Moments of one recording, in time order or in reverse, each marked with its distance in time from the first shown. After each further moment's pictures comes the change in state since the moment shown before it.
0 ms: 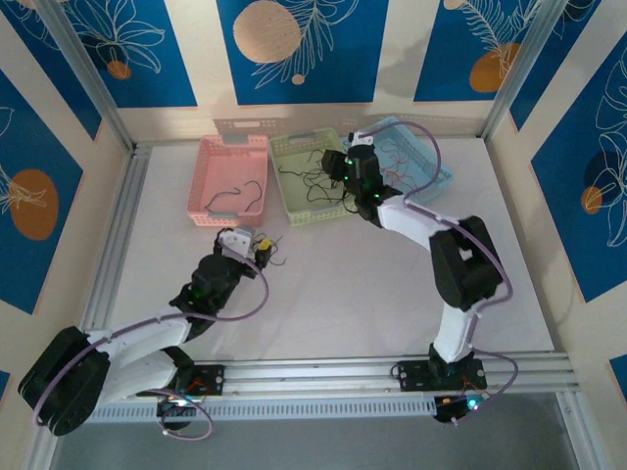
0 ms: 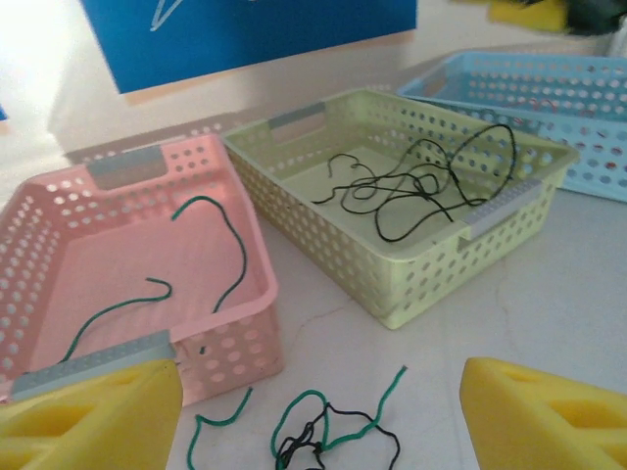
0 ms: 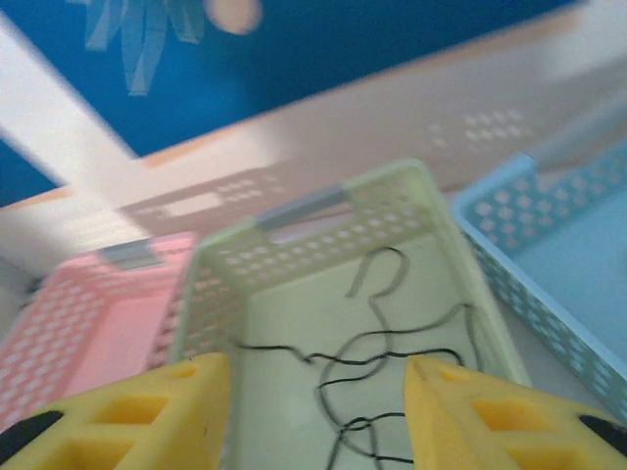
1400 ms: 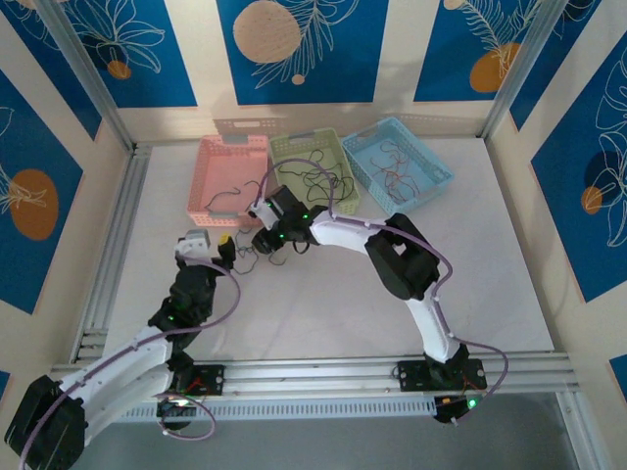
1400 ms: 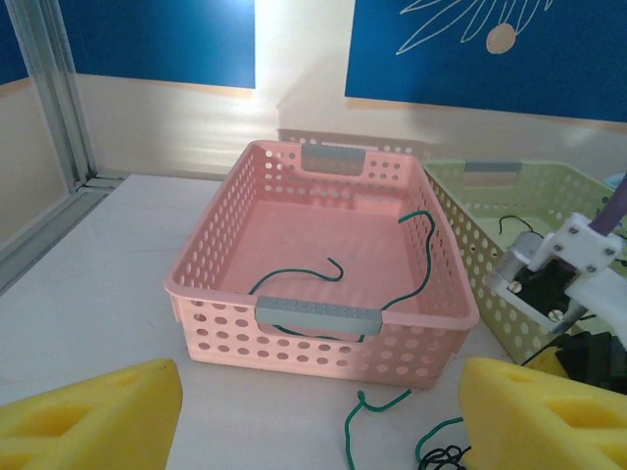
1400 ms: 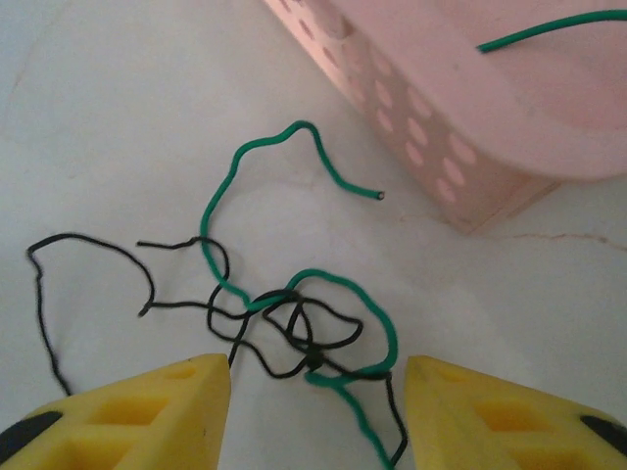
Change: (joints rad) left arm 0.082 -0.288 -0.085 -0.158 -0.283 -0.219; right arm 0.343 0.380 0.332 -0.534 -0.312 -0.488
